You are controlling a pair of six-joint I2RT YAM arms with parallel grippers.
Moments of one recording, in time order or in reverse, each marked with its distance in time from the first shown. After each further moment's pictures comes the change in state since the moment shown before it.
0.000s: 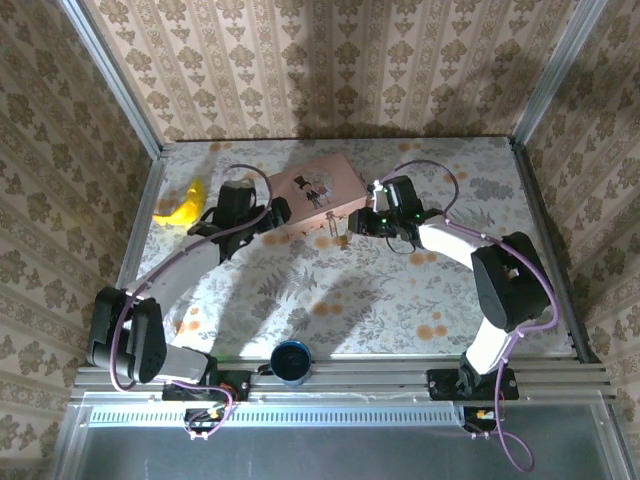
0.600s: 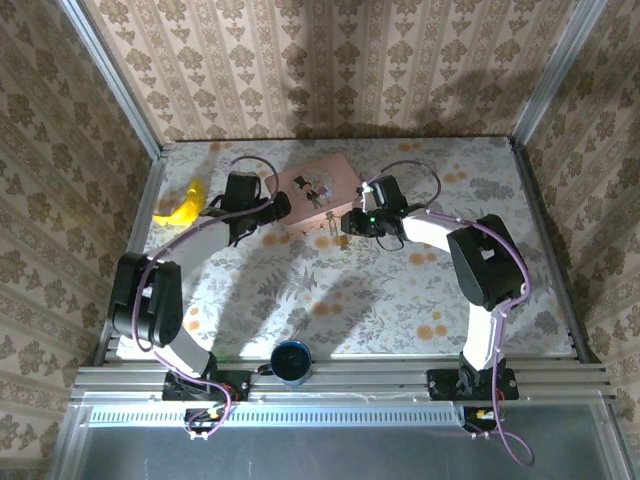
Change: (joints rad) left arm 0.029 0.217 0.111 0.029 0.010 0.050; right arm 0.025 0.187 0.106 0.001 0.003 -0.004
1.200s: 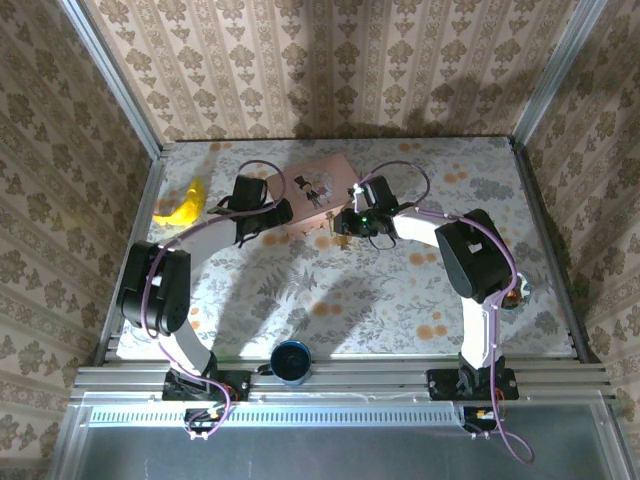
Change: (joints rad) left arm -0.011 0.072 0.008 0.004 0.004 0.020; right arm 0.026 0.088 0.072 0.006 -0.004 0.000
